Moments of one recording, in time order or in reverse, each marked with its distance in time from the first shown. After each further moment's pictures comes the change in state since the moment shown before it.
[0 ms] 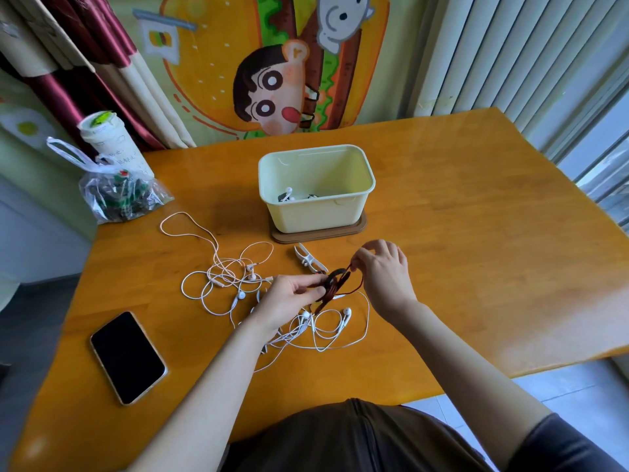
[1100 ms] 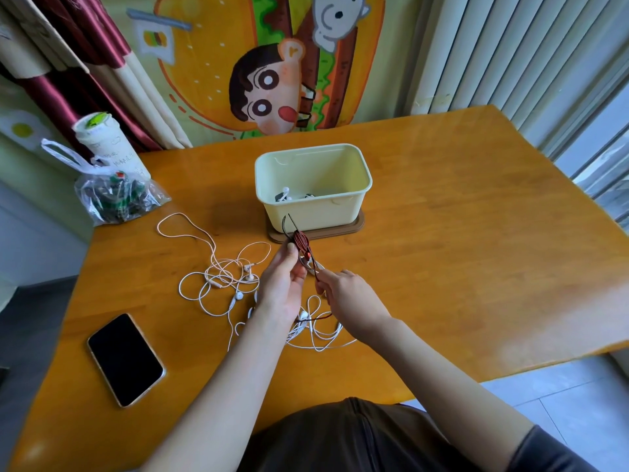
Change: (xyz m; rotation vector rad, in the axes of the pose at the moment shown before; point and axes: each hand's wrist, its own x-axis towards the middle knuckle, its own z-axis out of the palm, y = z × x) left_hand 0.021 0.019 0.016 -0.992 0.424 -0.127; right_hand -0.018 -0.035 0.014 0.168 -0.134 -0.203
